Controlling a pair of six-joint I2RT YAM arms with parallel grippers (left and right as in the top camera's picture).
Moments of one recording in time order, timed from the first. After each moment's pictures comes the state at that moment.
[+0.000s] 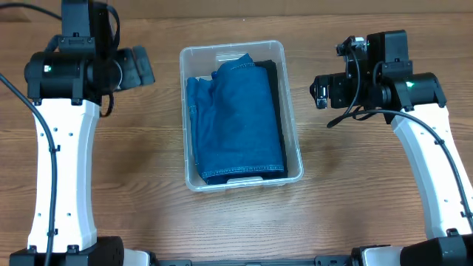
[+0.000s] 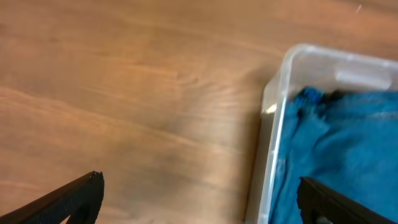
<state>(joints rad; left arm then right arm) -0.02 1.62 1.90 -1.30 -0.12 -0.29 0.09 1.53 1.47 -0.96 -0.22 -0.01</state>
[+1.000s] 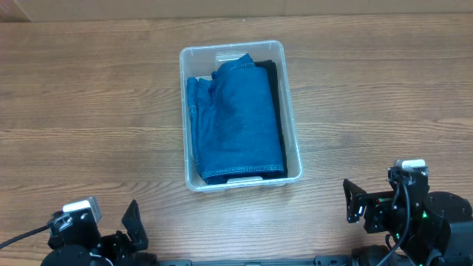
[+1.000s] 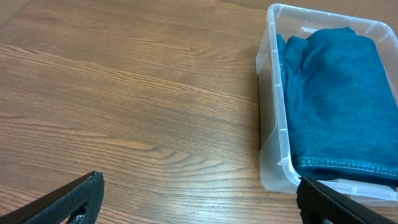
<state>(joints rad) -0.11 0.33 1.05 -1.32 -0.18 -0.29 0.09 0.48 0.99 -1.19 -0.12 0.09</state>
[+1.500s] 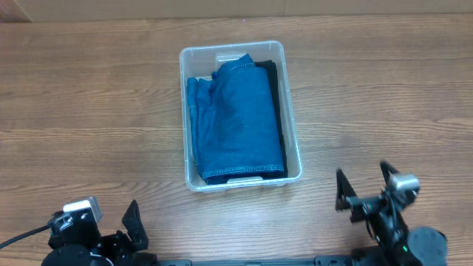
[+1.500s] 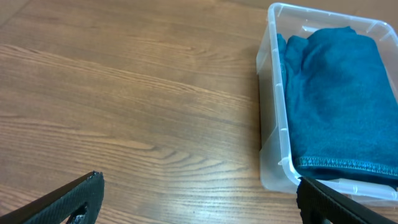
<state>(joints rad) -0.11 0.33 1.05 -1.32 -0.18 -0.29 0.11 0.02 0.41 -0.53 -0.11 0.09</state>
